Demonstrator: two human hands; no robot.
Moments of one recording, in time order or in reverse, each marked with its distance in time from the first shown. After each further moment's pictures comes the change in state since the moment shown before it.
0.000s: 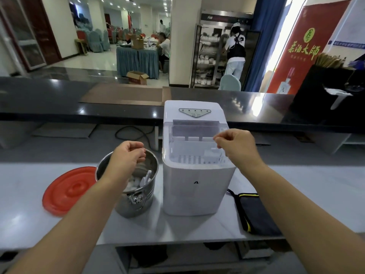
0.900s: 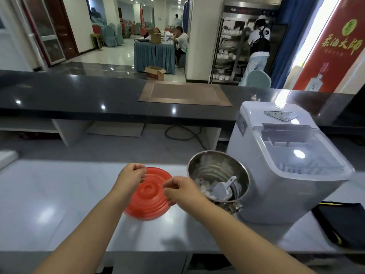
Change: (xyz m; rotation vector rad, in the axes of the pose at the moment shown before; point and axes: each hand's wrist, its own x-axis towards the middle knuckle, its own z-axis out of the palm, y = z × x) left_hand 0.097 -0.068 -0.254 0.174 0.003 -0.193; right_hand -0.097 -0.093 0.356 0.170 -0.589 0.245
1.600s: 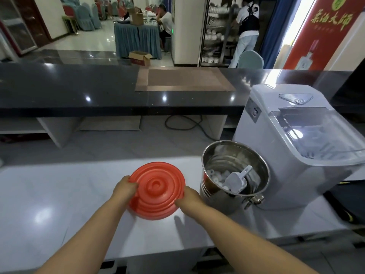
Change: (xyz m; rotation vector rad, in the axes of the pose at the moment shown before) left_hand 0.059 -0.058 -0.036 0.374 -0.027 -0.256; right_hand 0.059 0.060 0.056 -0.349 0.060 0.347
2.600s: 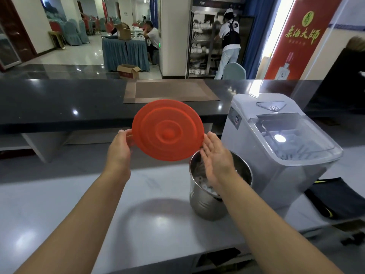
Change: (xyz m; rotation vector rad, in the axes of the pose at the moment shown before) left_hand -0.044 0.122 -0.018 -0.698 0.063 0.390; right_hand -0.058 -0.048 -0.133 1.287 0.285 -0.392
